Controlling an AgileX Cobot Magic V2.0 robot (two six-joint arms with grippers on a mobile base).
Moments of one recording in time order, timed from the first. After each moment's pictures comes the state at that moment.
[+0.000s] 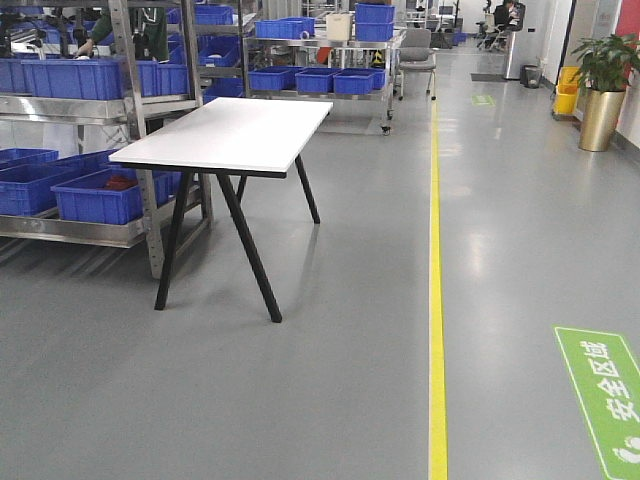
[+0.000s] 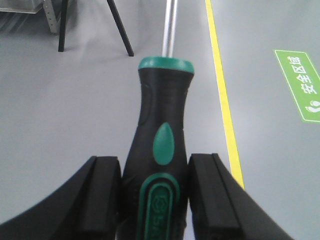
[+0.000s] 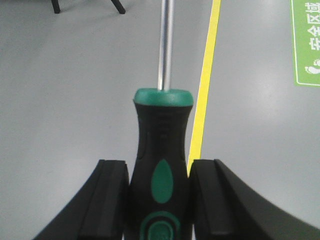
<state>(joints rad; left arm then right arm) -0.05 0.78 -0.96 -0.17 0.78 0.11 0.11 0.90 -1.12 -0.07 1.01 0.24</state>
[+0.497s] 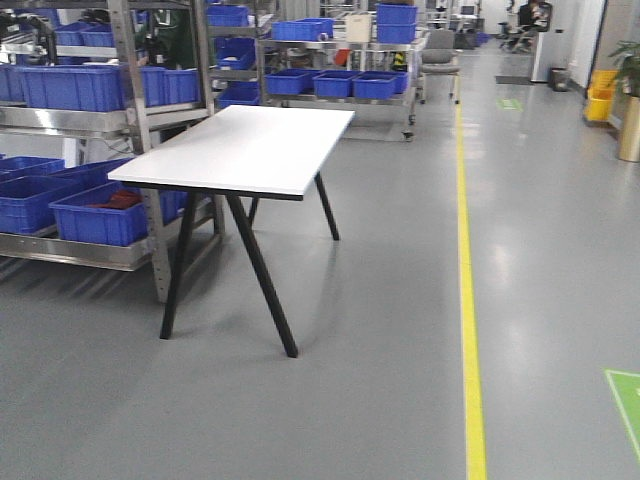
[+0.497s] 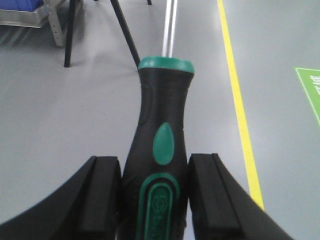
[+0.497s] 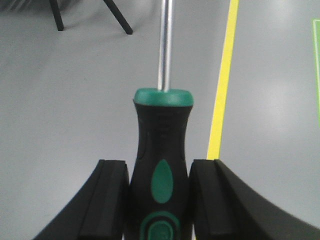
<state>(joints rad) -0.05 0.78 -0.96 -0.17 0.78 0.11 0.11 0.90 -1.12 -0.07 1.01 0.24</state>
